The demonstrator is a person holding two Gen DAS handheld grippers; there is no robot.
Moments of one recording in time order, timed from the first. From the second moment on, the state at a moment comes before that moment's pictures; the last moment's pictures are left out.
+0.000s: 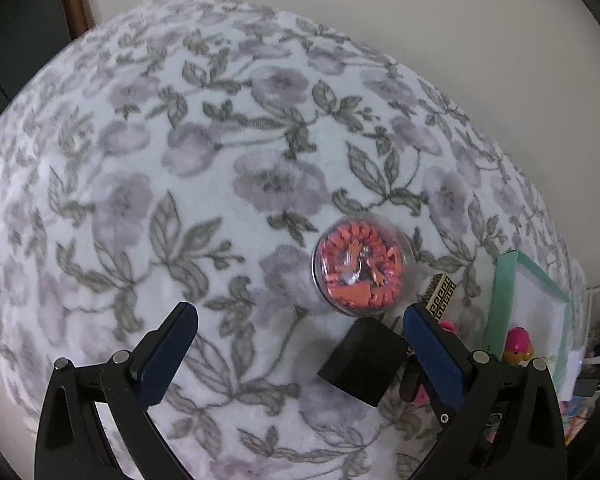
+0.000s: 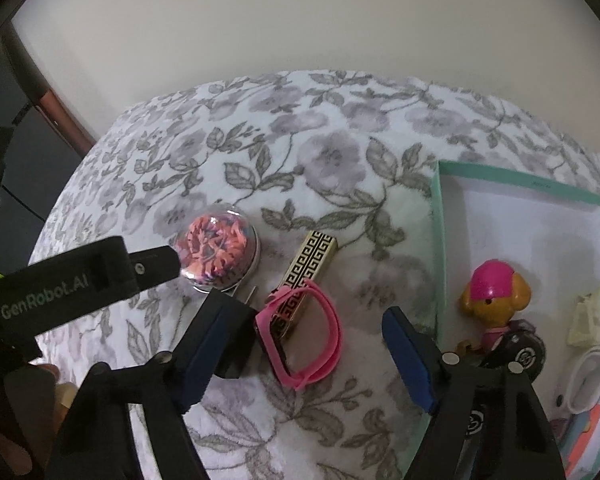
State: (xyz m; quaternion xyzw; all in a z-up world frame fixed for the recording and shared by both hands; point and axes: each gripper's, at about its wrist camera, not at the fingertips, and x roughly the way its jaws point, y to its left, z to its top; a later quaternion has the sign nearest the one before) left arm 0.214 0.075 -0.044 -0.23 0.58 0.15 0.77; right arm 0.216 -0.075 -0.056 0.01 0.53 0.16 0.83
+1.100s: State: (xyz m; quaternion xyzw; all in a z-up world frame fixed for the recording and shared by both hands) left arm 0.225 0.044 -0.078 -0.21 0.62 0.09 0.75; right arm 0.215 -0.072 -0.085 0.02 0.55 0.18 0.81
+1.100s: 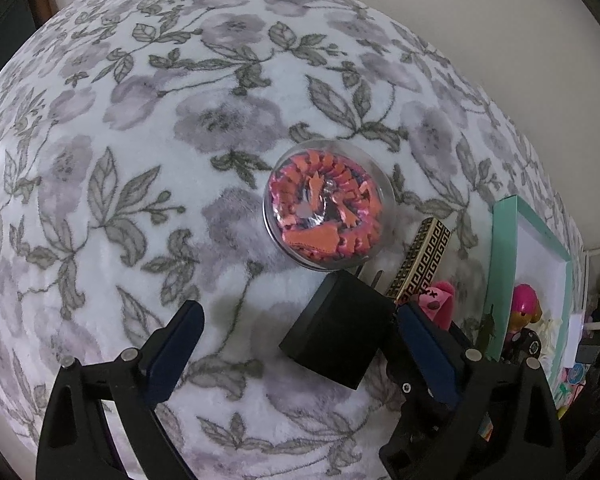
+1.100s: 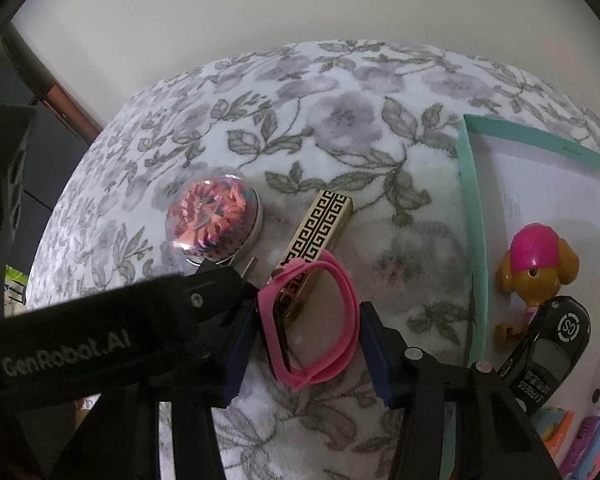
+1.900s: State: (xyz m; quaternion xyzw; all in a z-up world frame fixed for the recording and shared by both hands) left arm 0.232 0.005 -0.089 -0.18 0.64 0.06 0.75; right arm 0.214 -0.098 -0.081 0.04 0.58 0.17 0.80
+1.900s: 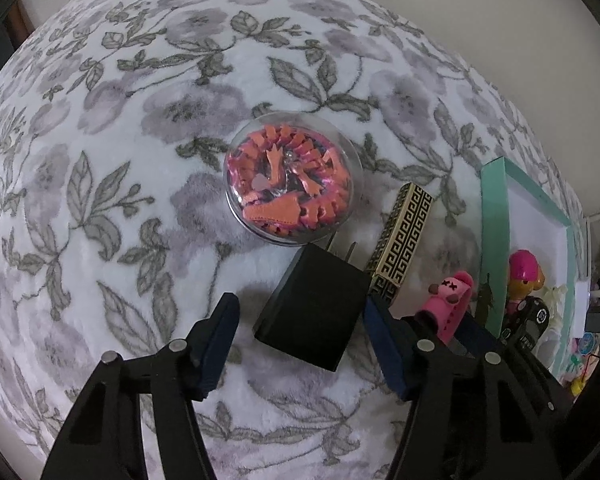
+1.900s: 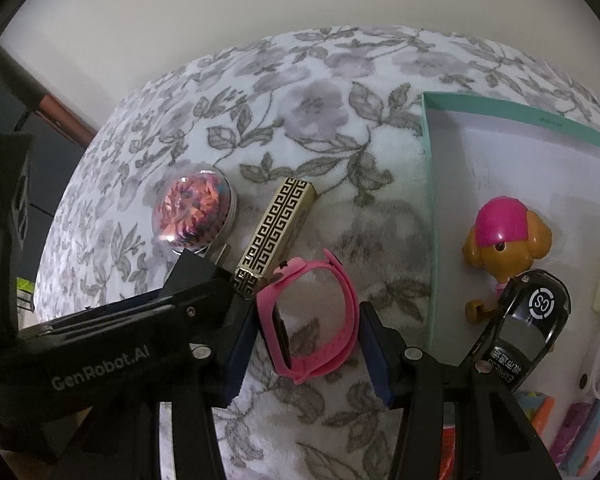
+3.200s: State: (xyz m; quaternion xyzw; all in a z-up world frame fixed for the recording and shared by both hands) left arm 0.215 0.027 -0.067 -0.19 0.60 0.08 0.77; right arm 0.217 -0.112 -0.065 0.07 0.57 0.16 0.80
